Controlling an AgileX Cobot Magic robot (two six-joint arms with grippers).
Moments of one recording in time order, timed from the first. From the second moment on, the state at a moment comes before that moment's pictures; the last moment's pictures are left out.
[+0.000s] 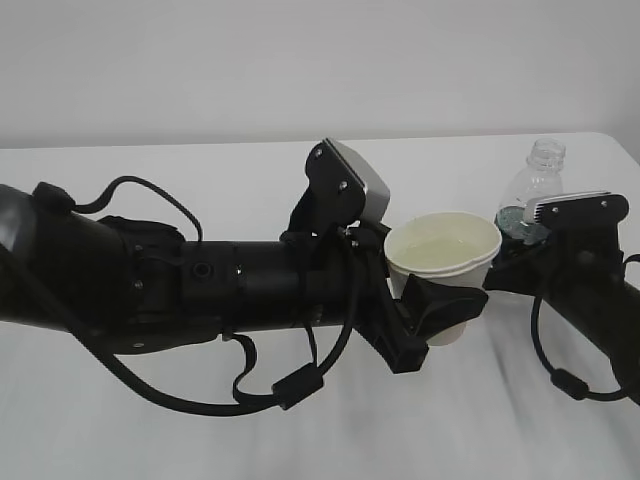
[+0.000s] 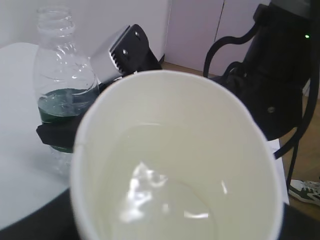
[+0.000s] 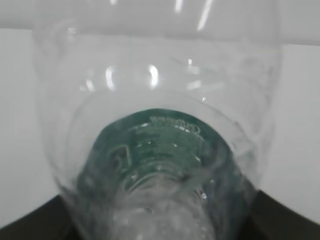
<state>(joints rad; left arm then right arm) -0.77 1.92 -0.93 0.70 -0.77 -0.54 0.14 2.10 -0.60 0.02 -1.13 -0.05</state>
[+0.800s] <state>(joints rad) -0.77 1.92 -0.93 0.70 -0.77 -0.54 0.14 2.11 -0.60 0.02 -1.13 -0.05</state>
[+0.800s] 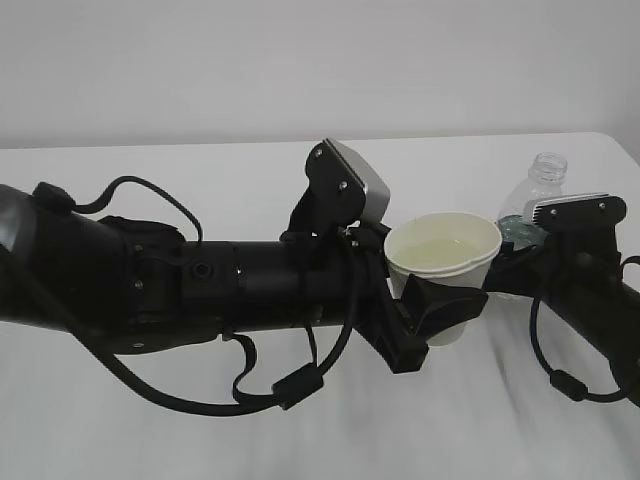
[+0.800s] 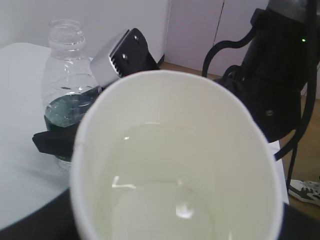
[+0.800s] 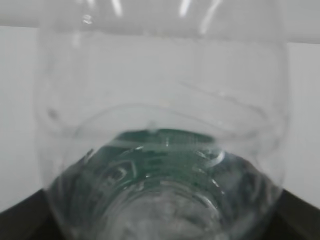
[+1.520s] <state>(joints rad) -0.77 1.92 -0.93 0.70 -0.77 -0.54 0.14 2.01 -0.46 0.01 -1.14 -0.05</state>
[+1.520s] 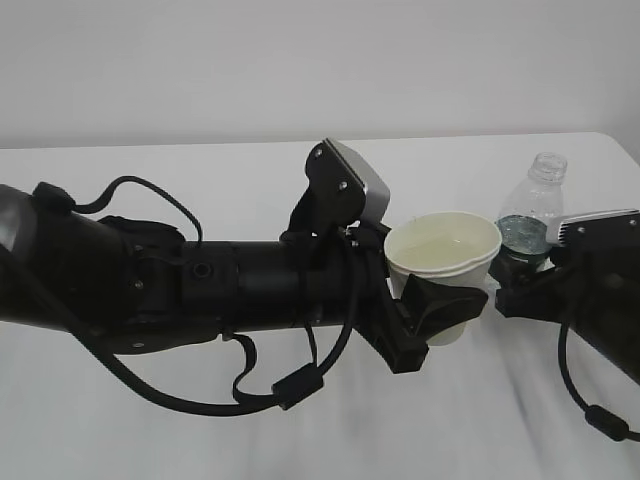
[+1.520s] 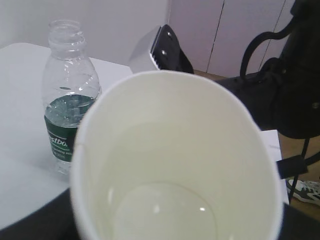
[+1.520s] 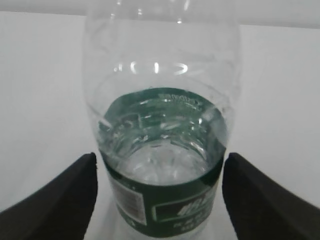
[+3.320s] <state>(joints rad) -0.62 1.92 -0.93 0.70 -0.79 -0.54 0.14 1.25 0.00 -0.16 -1.03 0.12</state>
